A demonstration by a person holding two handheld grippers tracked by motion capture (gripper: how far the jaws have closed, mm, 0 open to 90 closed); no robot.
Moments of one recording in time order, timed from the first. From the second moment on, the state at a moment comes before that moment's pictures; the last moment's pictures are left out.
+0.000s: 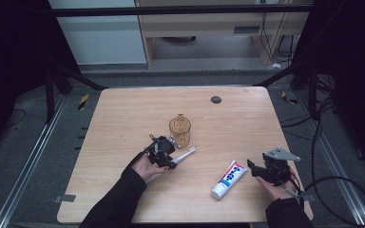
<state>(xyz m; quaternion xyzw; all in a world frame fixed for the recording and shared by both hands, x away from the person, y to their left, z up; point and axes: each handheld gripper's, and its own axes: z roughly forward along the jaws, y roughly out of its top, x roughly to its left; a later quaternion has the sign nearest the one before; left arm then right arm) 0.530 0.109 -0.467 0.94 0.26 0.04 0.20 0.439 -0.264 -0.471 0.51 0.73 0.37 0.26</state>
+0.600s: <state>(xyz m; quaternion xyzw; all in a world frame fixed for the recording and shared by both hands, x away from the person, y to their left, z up) 0.523 0.119 -0.443 0.93 0.27 0.05 0.24 0.439 -0.264 -0.471 0.51 0.73 0.37 0.26</state>
